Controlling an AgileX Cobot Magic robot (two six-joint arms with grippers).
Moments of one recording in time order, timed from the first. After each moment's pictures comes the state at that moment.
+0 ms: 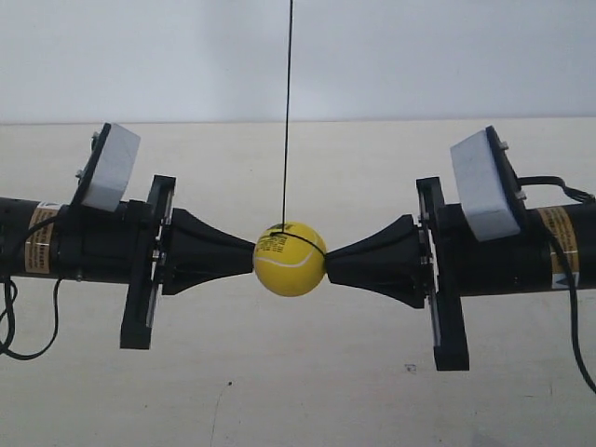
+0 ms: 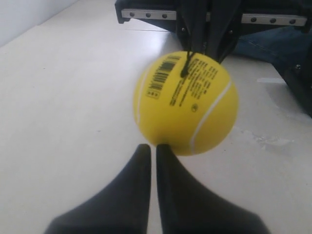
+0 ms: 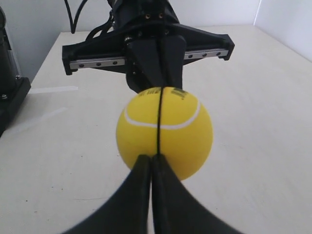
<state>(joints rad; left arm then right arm) -0.17 1.79 -0.70 1.45 -1.19 -0.55 0.21 1.64 -0.60 -1.44 -1.20 0.58</state>
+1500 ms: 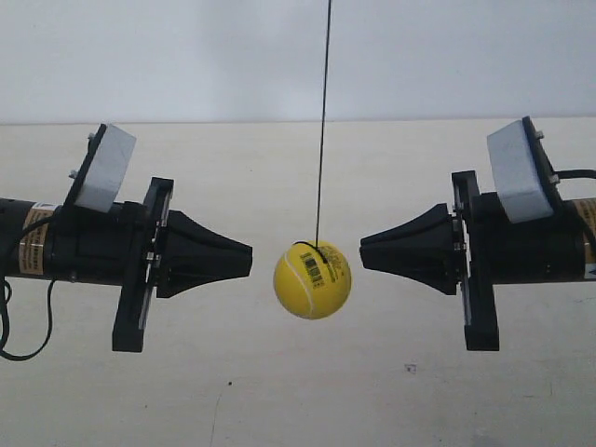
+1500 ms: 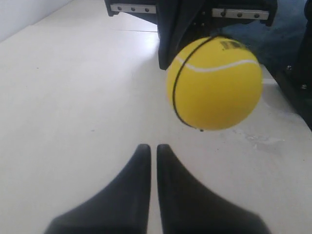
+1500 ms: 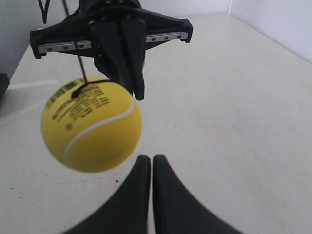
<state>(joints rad) -0.16 1.79 -0.70 1.48 -1.21 -0.56 0.10 1.64 -0.60 -1.49 -1.21 0.61</state>
